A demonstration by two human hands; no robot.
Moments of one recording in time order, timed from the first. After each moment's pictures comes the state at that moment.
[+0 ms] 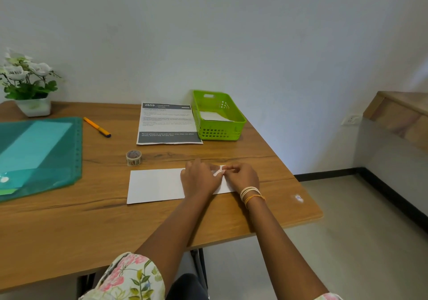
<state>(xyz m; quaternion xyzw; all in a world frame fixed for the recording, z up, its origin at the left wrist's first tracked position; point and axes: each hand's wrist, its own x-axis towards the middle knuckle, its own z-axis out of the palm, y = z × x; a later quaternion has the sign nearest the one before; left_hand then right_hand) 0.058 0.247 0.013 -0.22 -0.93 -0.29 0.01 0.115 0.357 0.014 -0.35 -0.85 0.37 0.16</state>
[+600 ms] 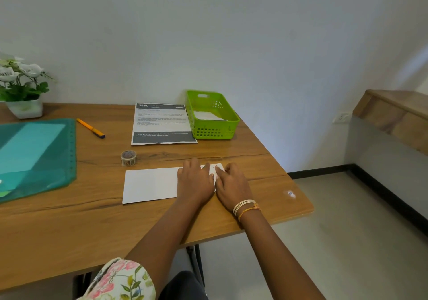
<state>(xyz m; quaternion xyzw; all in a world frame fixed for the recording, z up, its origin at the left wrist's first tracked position) 0.064 0.233 0.000 -0.32 -0.93 -0.16 0.04 0.136 0.337 -0.014 -0.19 -0.96 0.10 0.20</state>
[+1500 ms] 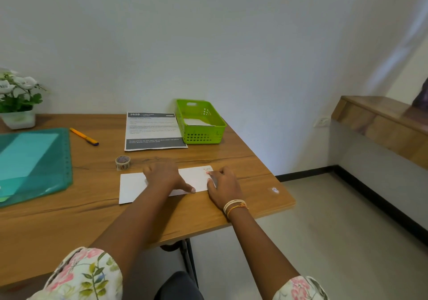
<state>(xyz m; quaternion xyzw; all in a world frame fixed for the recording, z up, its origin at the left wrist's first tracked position) 0.036 0.198 0.047 -0.23 -0.97 -0.05 -0.11 0.150 0.336 -0.005 -0.24 -0.94 0.15 0.21</state>
